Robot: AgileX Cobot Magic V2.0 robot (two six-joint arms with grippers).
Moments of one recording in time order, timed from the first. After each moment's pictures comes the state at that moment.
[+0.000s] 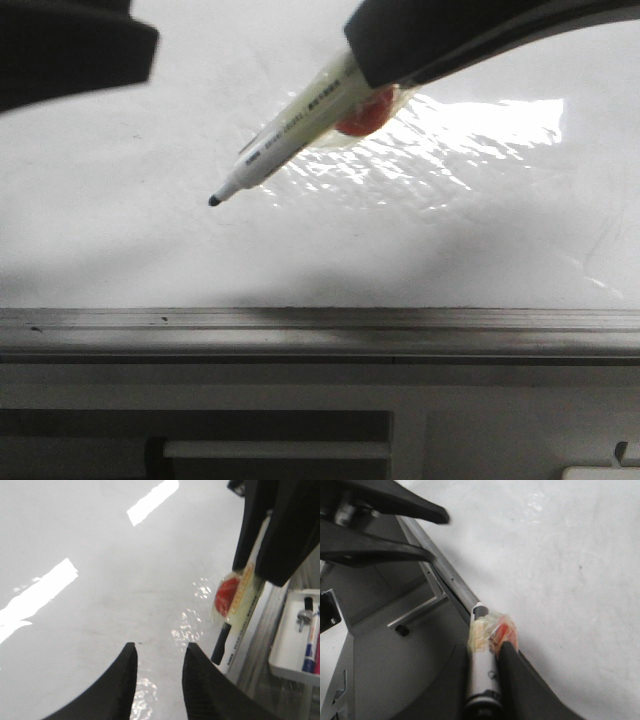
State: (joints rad) left arm -0.84 0.85 -0.35 0.37 -0.34 0.10; right arm 0.75 0.96 -0.74 0.39 0.41 -0.32
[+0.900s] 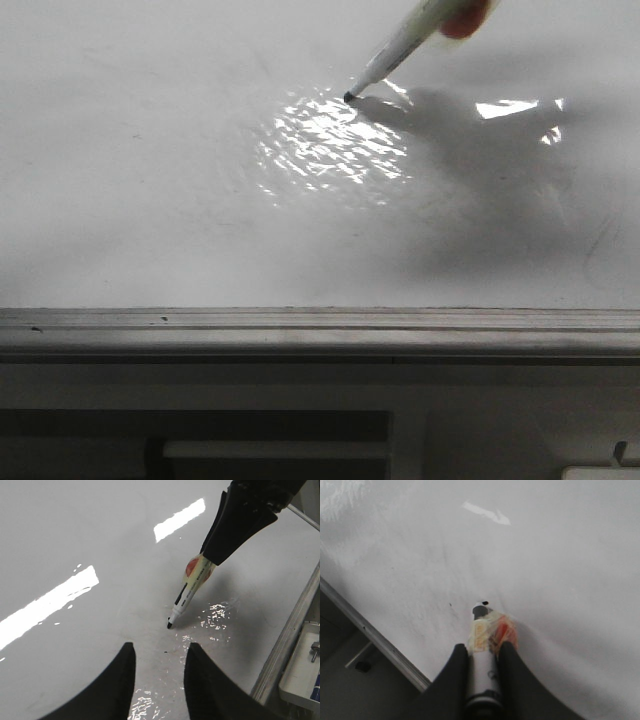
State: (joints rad) left arm -0.84 0.69 -0.35 0.27 -0.23 0.10; right arm 0.44 1.06 -0.92 0.38 0.55 -0.29
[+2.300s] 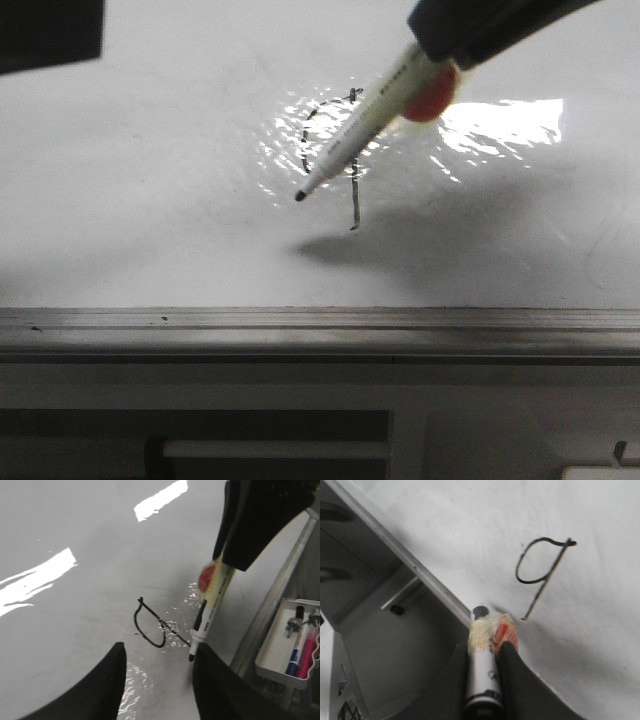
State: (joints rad) left arm -0.89 0.82 -0.35 0.27 -0.26 0.09; right arm 0.63 1.05 -0.93 0.33 0.69 -0.19
